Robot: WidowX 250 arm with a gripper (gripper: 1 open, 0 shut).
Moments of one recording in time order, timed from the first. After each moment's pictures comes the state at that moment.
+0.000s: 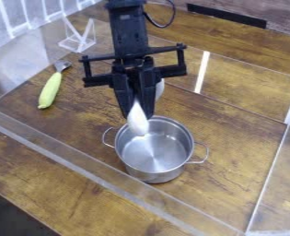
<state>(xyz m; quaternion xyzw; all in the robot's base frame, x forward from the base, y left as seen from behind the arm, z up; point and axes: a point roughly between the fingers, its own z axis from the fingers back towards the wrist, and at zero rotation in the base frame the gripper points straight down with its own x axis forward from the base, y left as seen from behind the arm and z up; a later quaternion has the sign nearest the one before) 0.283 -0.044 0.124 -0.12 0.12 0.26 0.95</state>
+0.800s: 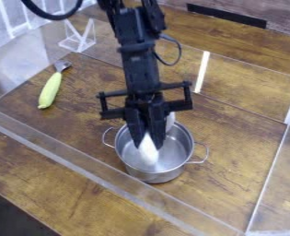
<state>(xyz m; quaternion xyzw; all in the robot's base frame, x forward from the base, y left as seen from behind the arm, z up) 0.290 -0.053 0.077 -0.15 0.15 0.22 0.95</state>
